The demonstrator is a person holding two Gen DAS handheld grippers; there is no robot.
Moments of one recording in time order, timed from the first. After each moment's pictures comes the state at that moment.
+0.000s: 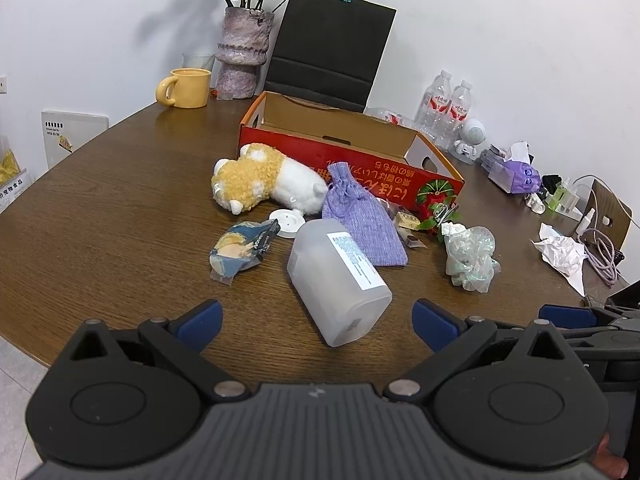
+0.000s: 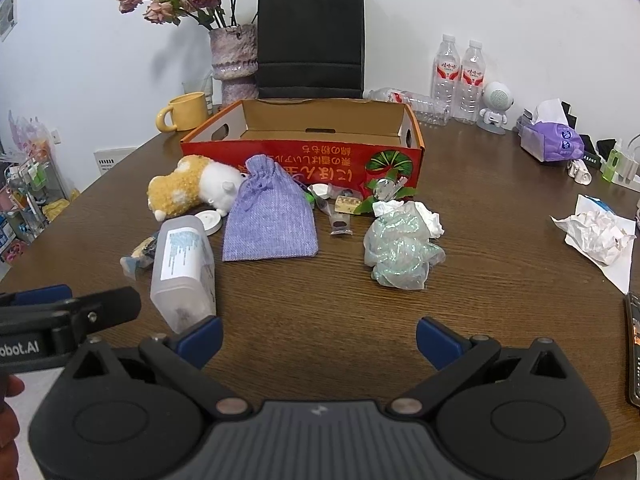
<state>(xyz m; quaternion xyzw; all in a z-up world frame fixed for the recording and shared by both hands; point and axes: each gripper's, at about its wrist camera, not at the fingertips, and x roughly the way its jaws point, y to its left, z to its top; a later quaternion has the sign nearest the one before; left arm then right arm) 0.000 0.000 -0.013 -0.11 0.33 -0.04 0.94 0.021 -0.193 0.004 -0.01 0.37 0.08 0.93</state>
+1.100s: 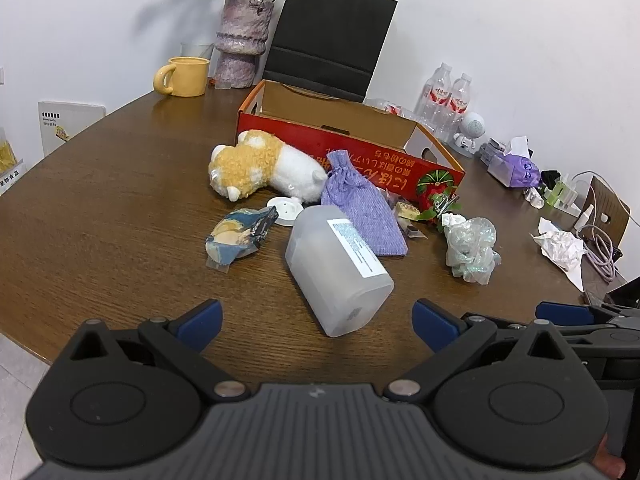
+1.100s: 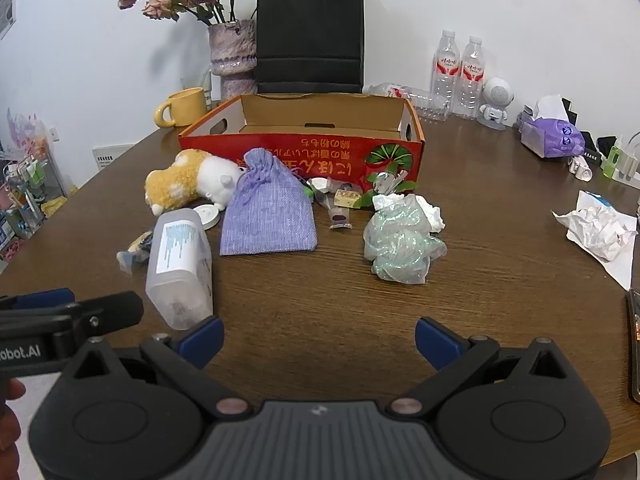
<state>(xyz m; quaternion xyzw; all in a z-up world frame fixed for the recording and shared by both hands) 0.002 -0.001 -0.022 -0.12 0.34 -0.04 0.93 0.022 -0.191 -0.005 -0.01 0.38 0.08 0.92</state>
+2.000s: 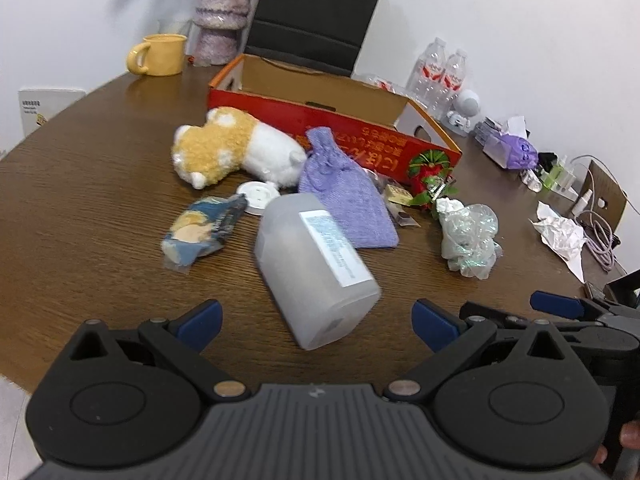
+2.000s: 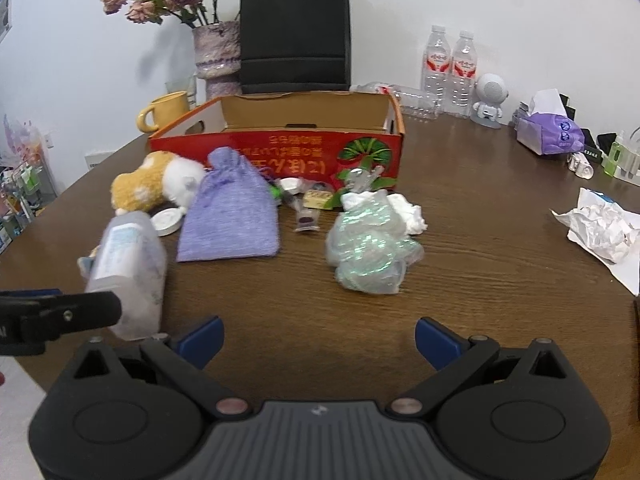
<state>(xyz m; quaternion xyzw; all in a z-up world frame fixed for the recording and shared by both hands) 0.042 -0.018 -0.035 -0.12 0.37 -0.07 0.92 0.052 -0.225 -0.030 -0.01 0.36 0.07 0.93</state>
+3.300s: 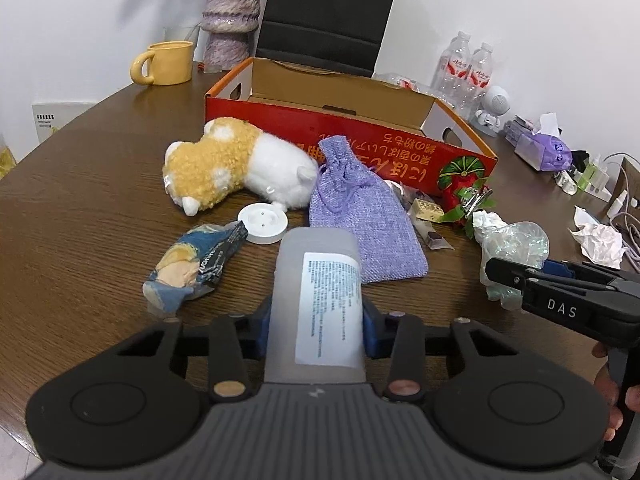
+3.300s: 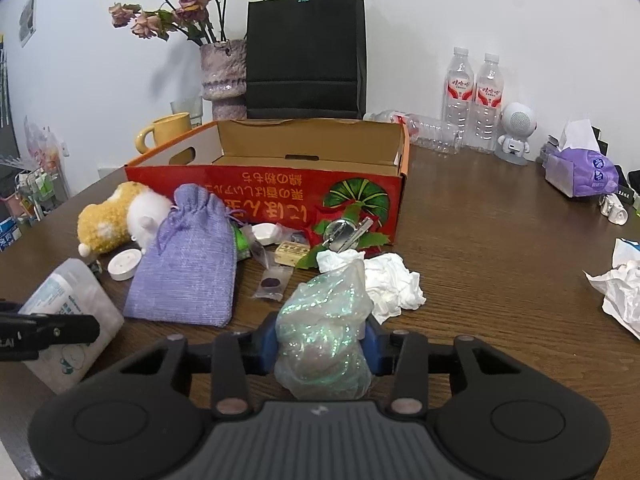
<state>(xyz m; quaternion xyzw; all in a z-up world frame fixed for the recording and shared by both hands) 0.082 -0.033 -0.045 -0.08 0.37 -0.04 0.92 0.123 -0.249 -0.045 -0.02 0.32 0.12 0.94</state>
